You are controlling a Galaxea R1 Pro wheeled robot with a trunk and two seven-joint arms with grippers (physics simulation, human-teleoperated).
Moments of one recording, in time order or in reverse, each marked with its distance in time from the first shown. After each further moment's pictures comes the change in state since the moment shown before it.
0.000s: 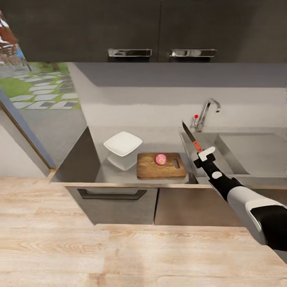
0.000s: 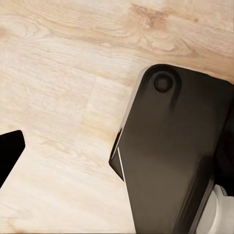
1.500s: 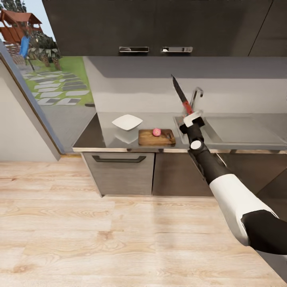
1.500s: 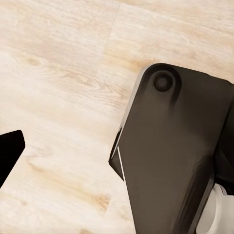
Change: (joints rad) left arm 0.000 0.000 0.000 0.001 0.001 0.002 -0.002; right arm 0.003 0.137 0.008 -0.633 0.143 0.435 -0.149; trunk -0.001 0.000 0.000
